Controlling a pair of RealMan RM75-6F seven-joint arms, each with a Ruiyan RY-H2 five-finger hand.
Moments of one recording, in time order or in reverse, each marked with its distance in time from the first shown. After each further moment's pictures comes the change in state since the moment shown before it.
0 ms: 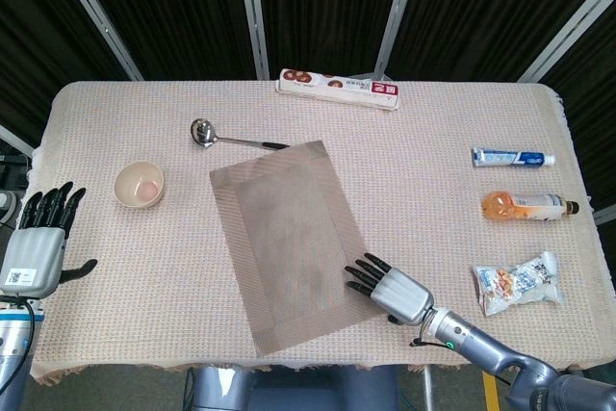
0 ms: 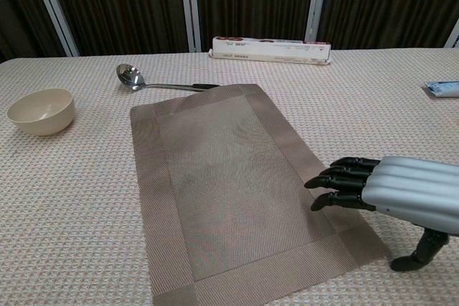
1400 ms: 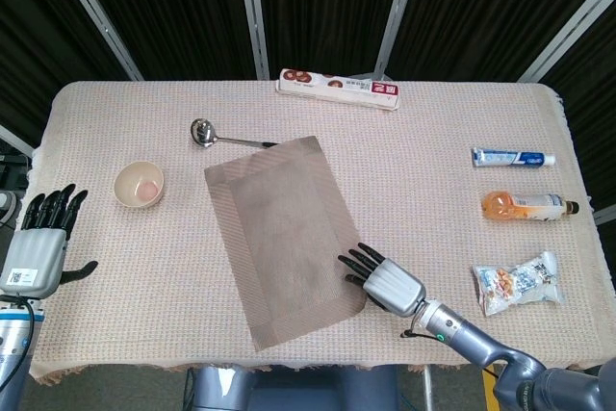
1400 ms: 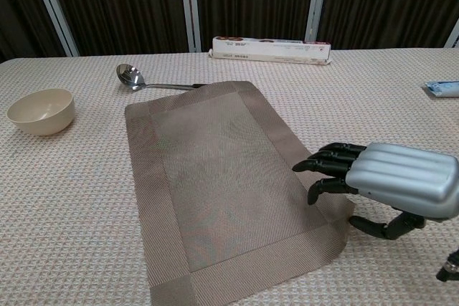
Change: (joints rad) left arm 0.015 0.002 -0.012 0.019 0.015 -0.035 -0.020; right arm 0.039 -0.047 -0.011 0.023 0.077 0.055 -0.021
